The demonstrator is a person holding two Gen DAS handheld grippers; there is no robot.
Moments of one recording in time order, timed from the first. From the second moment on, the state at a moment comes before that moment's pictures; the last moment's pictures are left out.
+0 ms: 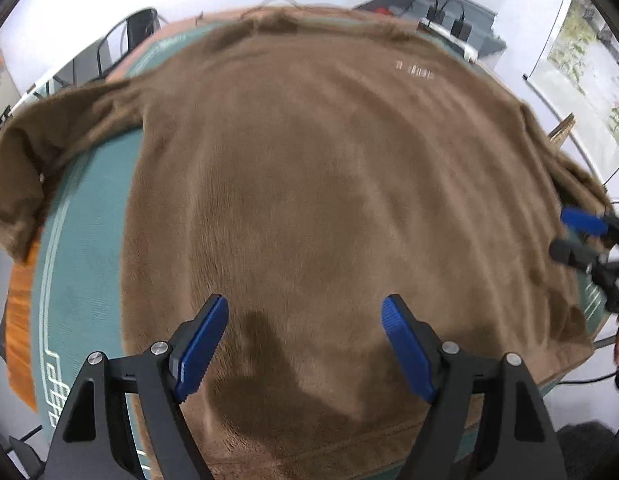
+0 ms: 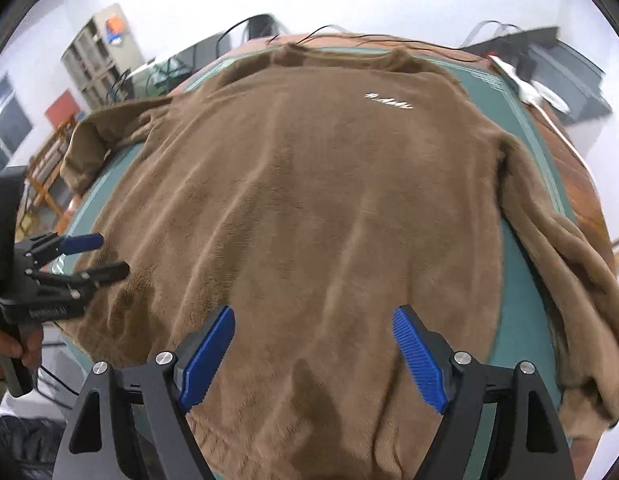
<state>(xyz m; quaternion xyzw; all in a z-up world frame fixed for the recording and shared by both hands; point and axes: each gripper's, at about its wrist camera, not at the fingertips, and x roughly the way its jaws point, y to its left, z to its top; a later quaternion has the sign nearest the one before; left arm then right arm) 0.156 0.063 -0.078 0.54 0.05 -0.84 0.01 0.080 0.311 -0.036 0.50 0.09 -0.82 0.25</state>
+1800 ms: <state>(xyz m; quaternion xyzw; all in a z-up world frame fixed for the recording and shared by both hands) -0.148 -0.087 0.032 0.44 0.13 -0.89 0.07 -0.225 0.269 0.041 0.41 -0.01 -0.90 0.15</state>
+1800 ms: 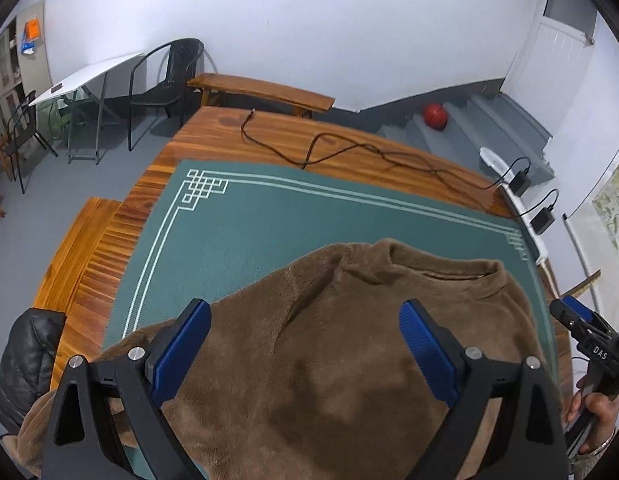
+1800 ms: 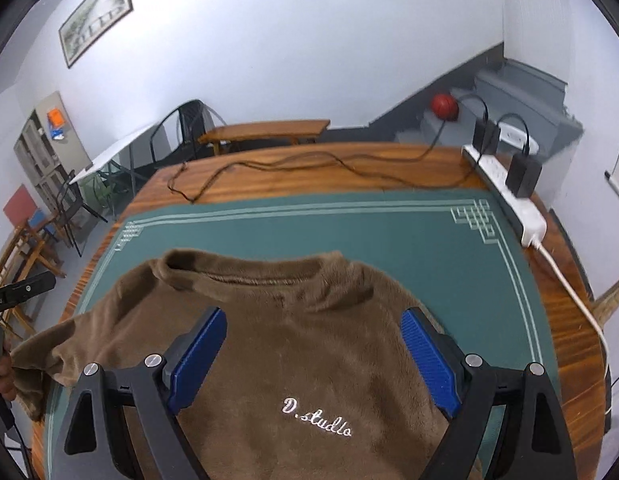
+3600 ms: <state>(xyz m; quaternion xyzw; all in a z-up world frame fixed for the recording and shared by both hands) -0.128 -0.038 -0.011 0.52 0.10 -0.85 0.03 -0.154 0.307 0.016 0.46 -0.05 -0.88 0.15</state>
